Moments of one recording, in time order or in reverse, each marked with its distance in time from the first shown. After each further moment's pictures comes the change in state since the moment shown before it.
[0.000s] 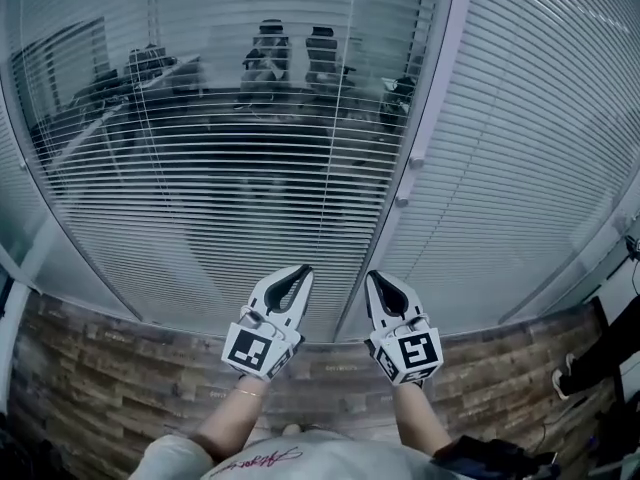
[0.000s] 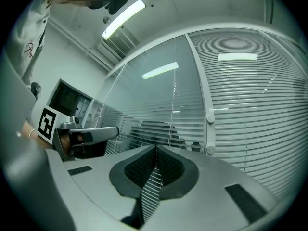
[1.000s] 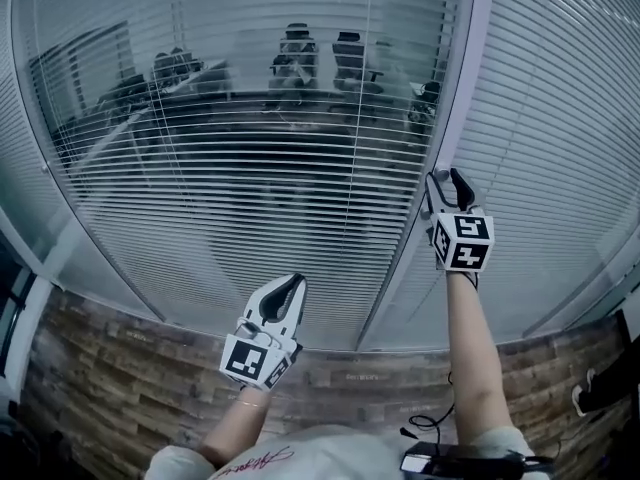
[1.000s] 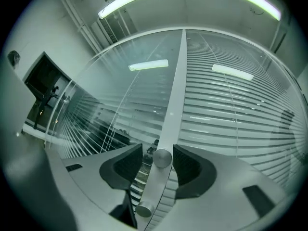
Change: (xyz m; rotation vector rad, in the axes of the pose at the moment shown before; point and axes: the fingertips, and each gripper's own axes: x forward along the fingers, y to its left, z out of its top) left arm -0.020 0.042 -0.009 0.028 0.051 0.133; right arm 0.126 -0.193 0.072 -0.142 0.022 -0.263
